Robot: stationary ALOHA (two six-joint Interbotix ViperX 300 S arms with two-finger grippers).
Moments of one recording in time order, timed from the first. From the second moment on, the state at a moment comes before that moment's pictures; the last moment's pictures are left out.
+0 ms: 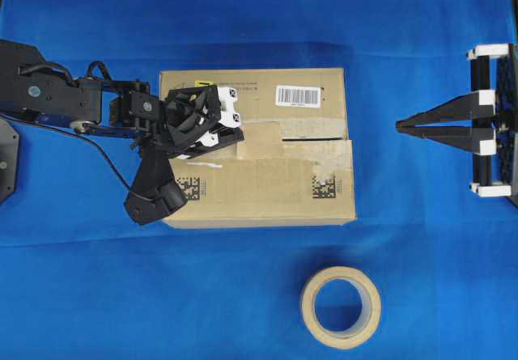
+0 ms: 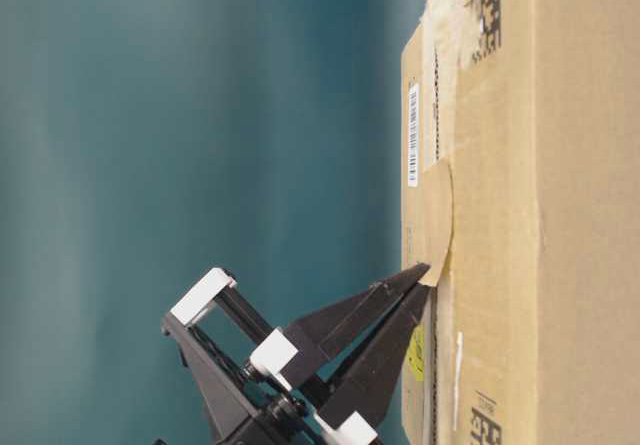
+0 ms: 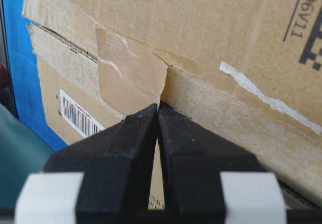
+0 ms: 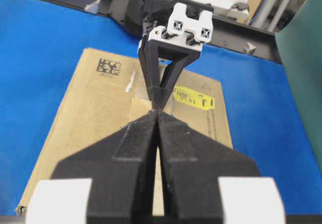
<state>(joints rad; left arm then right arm) 0.04 -0.09 0.65 -0.03 0.14 1.50 0.00 -0.83 1.11 -0.06 -0.19 -0.04</state>
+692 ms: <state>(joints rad) 0.04 -0.09 0.65 -0.03 0.15 1.50 -0.03 -0.33 0.85 -0.05 -0.31 0.02</state>
